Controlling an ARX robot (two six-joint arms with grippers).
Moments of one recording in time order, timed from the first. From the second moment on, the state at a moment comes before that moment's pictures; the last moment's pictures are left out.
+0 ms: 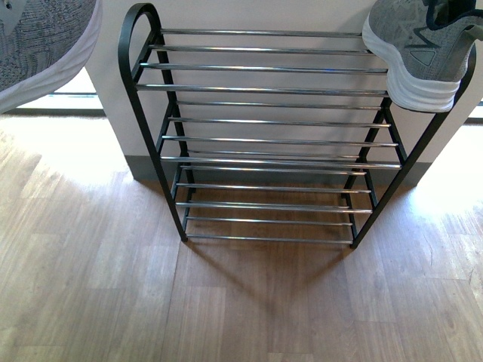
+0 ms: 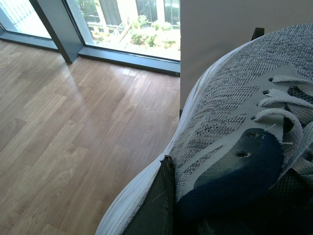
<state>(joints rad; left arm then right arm) -0.53 0.95 0.49 -0.05 -0.78 -0.35 0.09 1.87 1.32 0.07 0.10 0.55</state>
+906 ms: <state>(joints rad) -0.53 0.95 0.49 -0.05 -0.78 -0.35 -0.26 0.96 0.45 0.40 -0.57 0.29</state>
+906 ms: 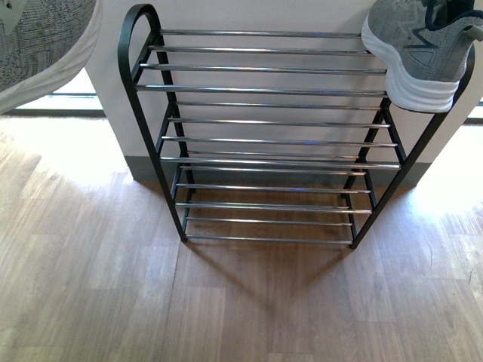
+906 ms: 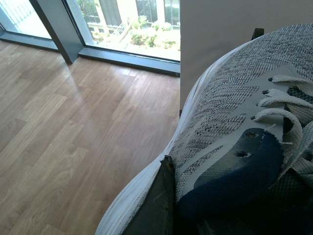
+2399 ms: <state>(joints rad) -0.53 0.95 0.49 -0.05 -0.78 -0.35 0.00 0.30 0.02 0.30 0.00 0.01</state>
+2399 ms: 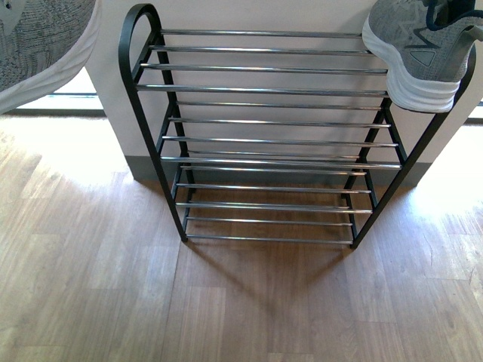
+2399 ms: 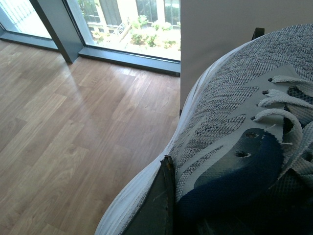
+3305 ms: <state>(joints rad) -0.53 0.95 0.49 -0.05 -0.78 -0.35 0.00 0.01 0.02 0.00 0.00 0.01</state>
